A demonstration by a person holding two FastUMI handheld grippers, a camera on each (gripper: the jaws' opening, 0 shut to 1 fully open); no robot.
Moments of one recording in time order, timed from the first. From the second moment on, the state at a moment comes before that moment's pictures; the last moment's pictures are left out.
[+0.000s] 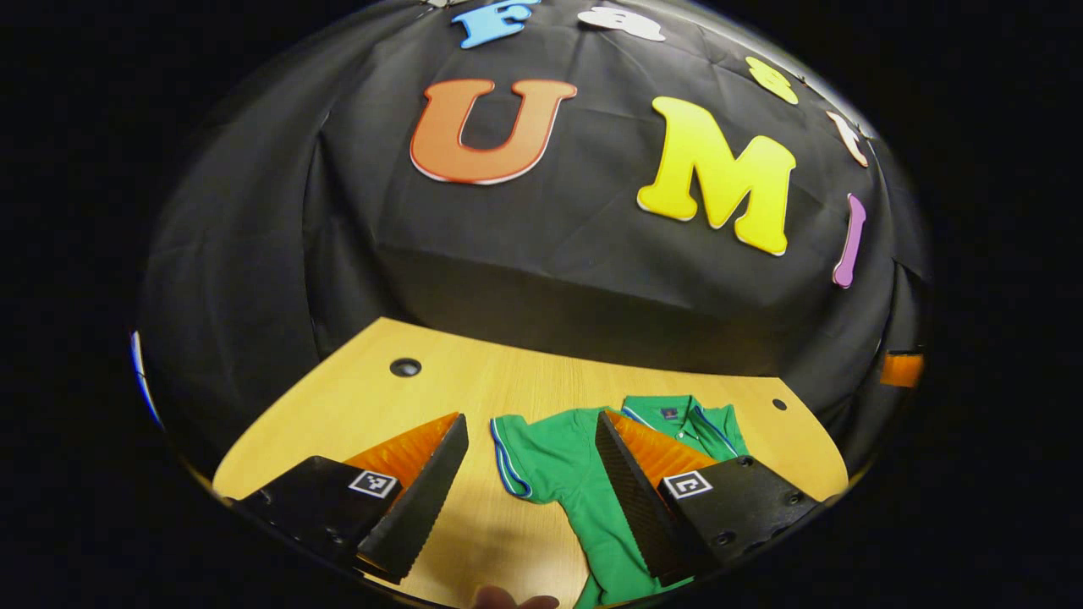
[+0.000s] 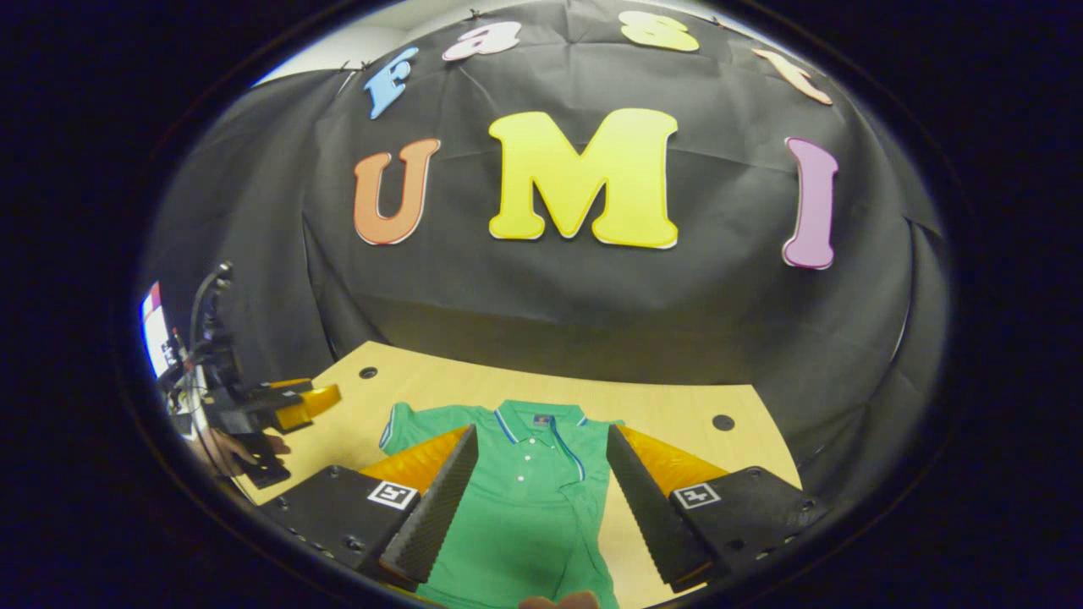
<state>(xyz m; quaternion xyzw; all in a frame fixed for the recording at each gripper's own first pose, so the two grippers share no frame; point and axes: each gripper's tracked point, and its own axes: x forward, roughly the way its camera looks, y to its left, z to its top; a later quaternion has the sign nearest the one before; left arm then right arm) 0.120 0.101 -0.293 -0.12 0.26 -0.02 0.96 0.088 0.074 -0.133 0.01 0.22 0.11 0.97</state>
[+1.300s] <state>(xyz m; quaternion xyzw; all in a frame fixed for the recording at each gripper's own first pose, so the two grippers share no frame) 0.179 0.104 -0.449 -0.05 0.36 -0.01 0.93 0.055 0.015 -0.168 0.04 0.29 0.04 0.96</state>
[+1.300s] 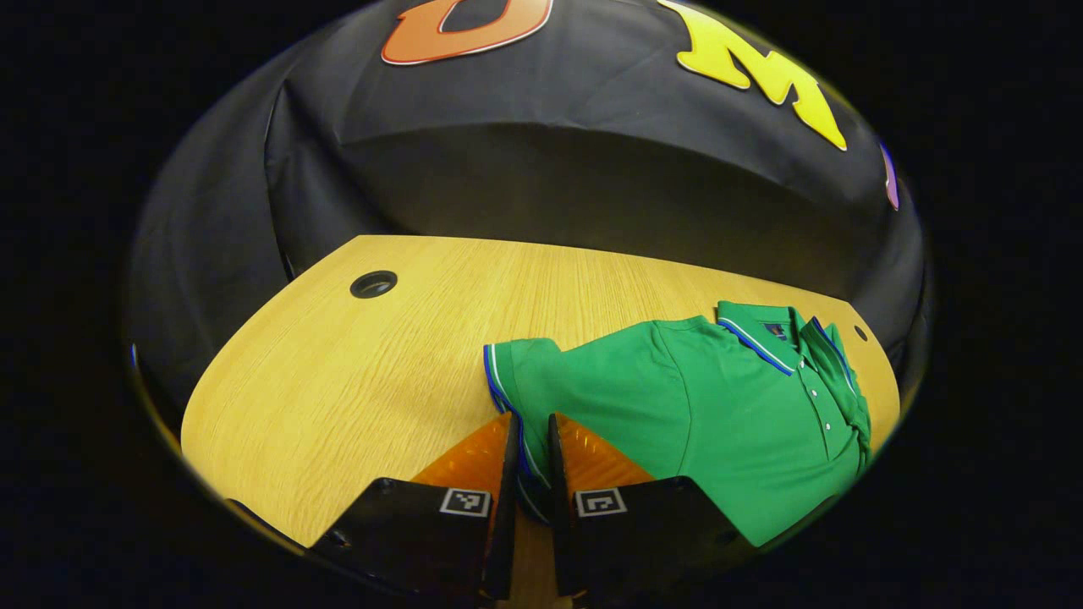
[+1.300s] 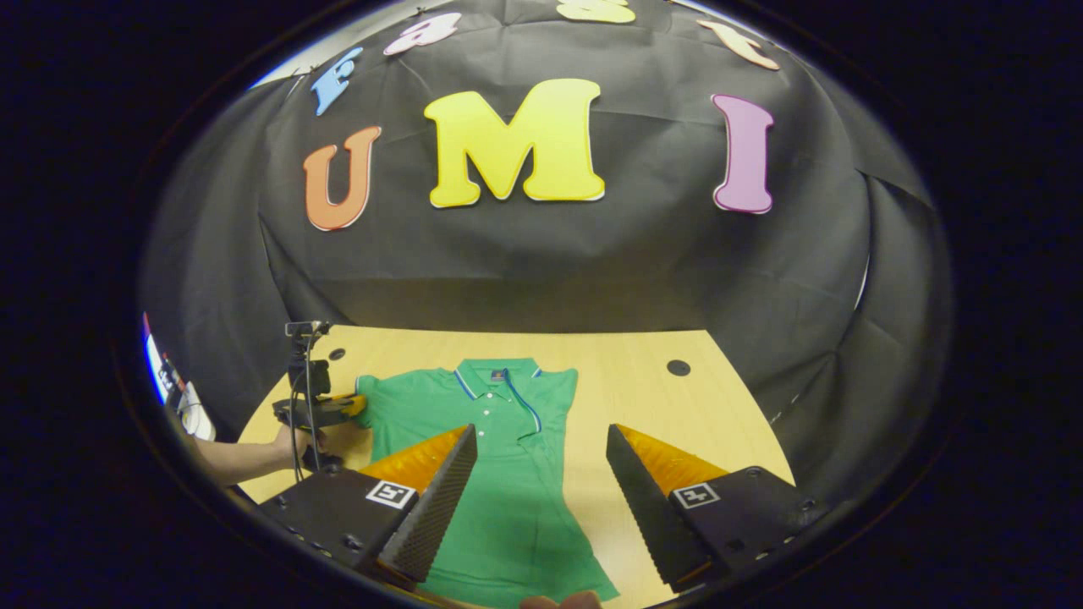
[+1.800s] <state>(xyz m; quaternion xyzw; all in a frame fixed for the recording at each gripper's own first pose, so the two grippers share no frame) 0.185 0.075 -0.405 -0.09 0.35 -0.03 0.93 0.065 -0.008 -0.176 0.08 0.29 0.02 0.95</state>
